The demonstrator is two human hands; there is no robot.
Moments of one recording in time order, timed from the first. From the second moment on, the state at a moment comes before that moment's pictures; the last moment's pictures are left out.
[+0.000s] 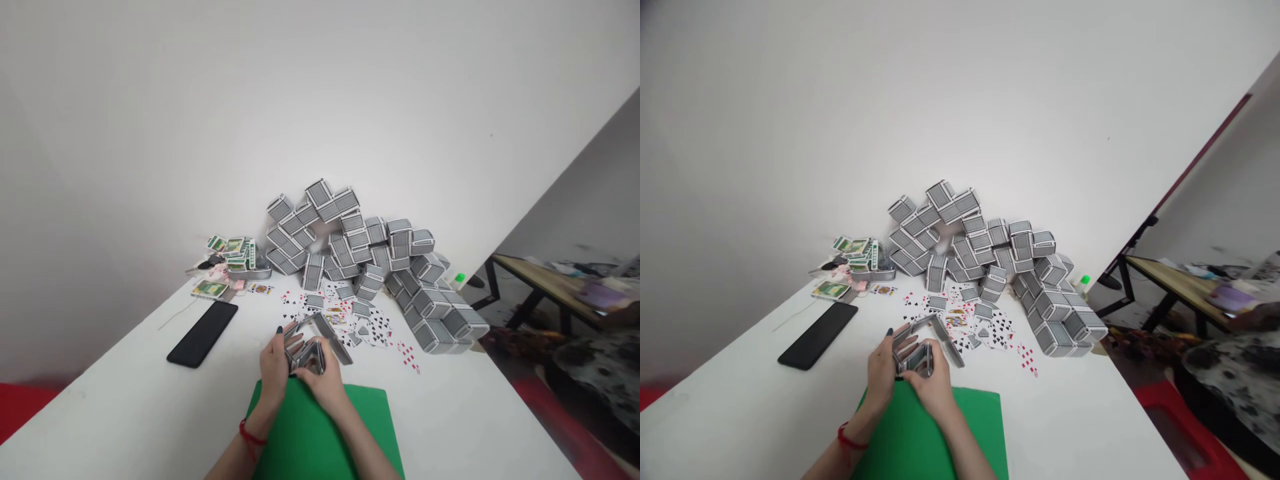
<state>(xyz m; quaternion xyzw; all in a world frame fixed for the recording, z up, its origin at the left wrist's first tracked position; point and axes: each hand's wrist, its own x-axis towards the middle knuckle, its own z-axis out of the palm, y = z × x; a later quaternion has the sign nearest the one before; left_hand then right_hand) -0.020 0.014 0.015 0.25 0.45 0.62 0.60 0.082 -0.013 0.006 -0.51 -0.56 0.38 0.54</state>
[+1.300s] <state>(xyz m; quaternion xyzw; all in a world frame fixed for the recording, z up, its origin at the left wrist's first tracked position) -0.047 0.036 0.026 0.19 0.42 0.72 0.52 0.172 0.072 0.007 -0.67 -0.66 0.14 0.32</state>
